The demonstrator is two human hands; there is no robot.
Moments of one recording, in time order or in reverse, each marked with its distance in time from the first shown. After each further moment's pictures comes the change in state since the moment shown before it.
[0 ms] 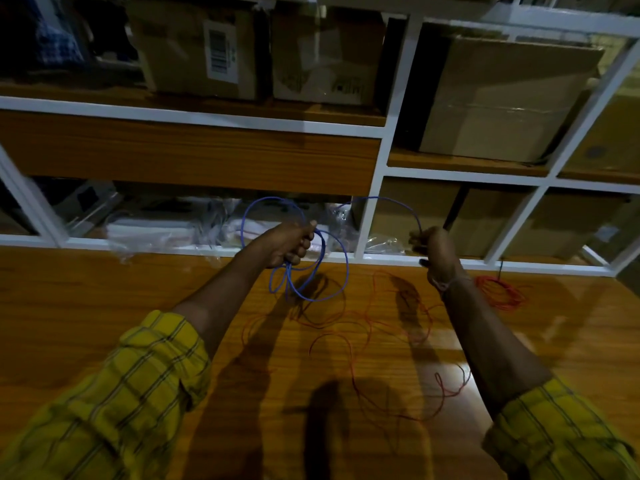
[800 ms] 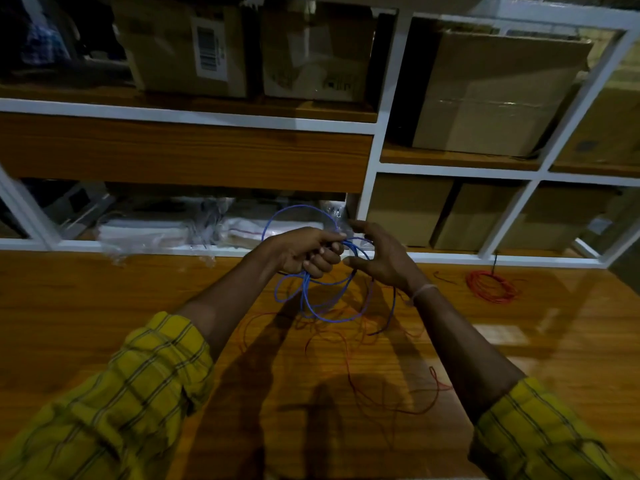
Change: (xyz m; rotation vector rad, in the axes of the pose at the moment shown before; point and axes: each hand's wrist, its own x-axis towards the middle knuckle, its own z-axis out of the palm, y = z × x) left_hand -0.019 0.013 0.044 -0.063 -0.578 -0.247; right_hand -0.020 0.024 0.039 -0.690 -0.402 -0.736
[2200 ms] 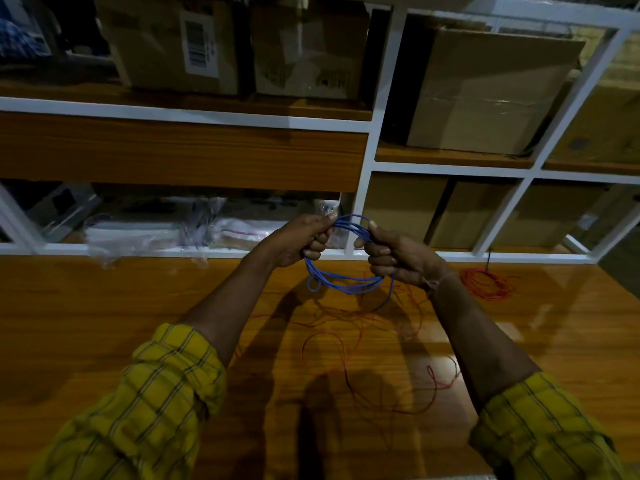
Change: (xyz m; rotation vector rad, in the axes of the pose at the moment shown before) left_hand 0.012 0.003 -0.009 0.135 0.346 0.437; right_hand 0.007 0.006 -0.031 1.253 -0.432 0.456
